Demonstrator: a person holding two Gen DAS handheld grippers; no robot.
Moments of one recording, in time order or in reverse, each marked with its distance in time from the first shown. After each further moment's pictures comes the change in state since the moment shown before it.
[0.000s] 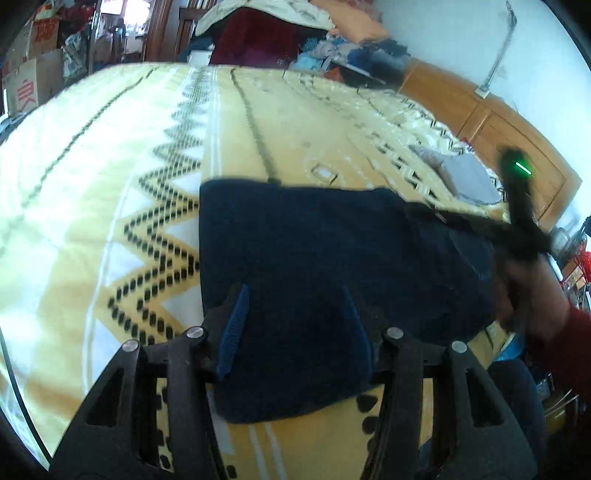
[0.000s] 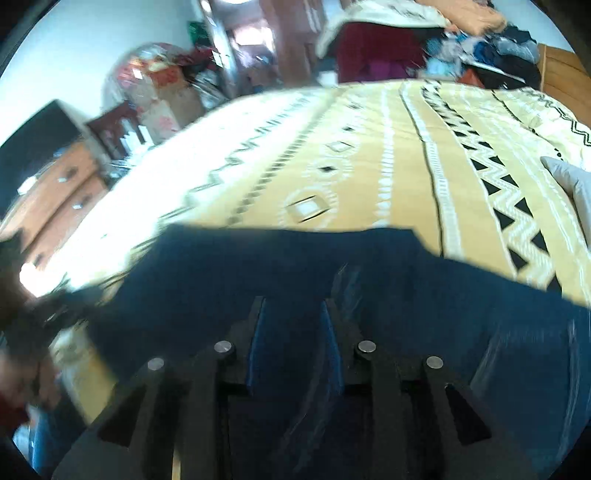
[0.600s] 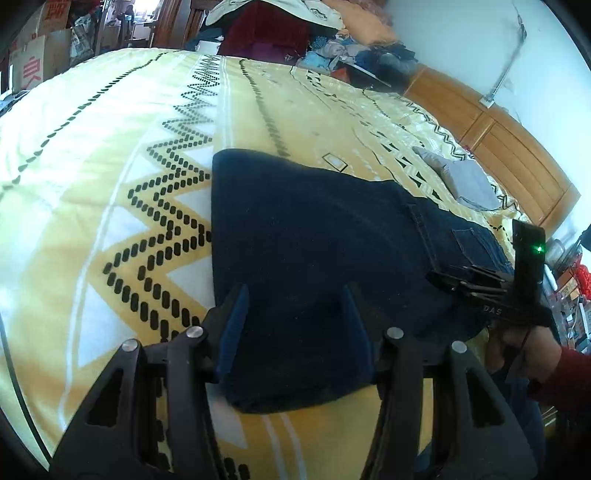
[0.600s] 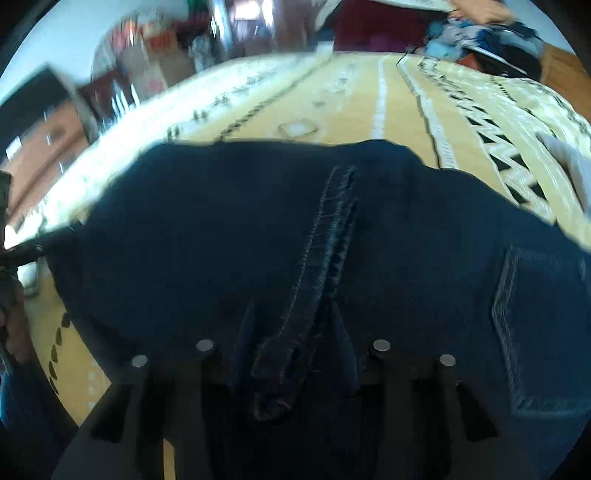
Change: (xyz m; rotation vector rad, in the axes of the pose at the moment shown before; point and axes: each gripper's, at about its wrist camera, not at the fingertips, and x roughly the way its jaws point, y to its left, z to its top) left arm 0.007 0.012 -0.009 -0.038 -0.009 -0.027; right arm -0.016 0.023 -0.090 -0.045 0.014 -0.007
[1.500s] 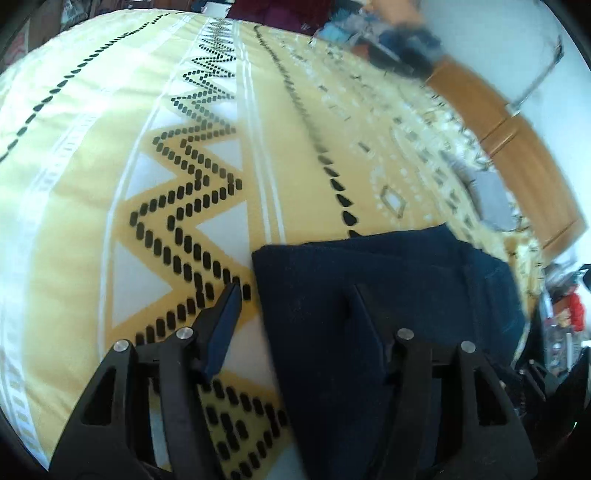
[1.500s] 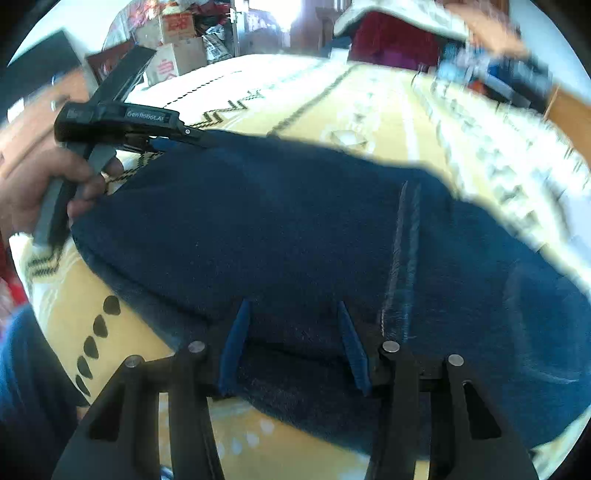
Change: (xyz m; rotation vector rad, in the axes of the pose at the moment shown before) left arm 0.073 0.073 0.088 -0.085 0.139 -0.088; right arm -0.040 0.113 -0.007 -0.265 -0.049 -0.182
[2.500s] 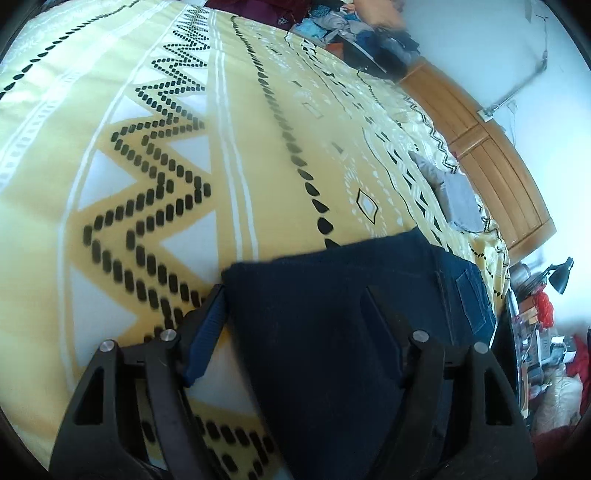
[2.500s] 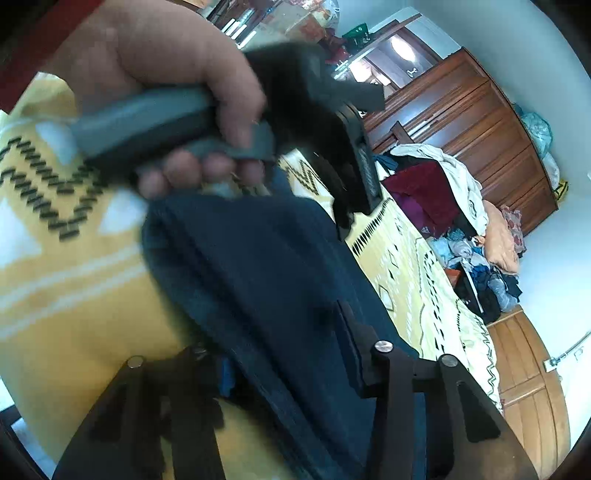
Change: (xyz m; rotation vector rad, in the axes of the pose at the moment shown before) left arm 0.022 0.007 0.021 -0.008 0.044 -0.142; right arm 0.055 0.158 0.034 -0.582 -0.162 -0.278
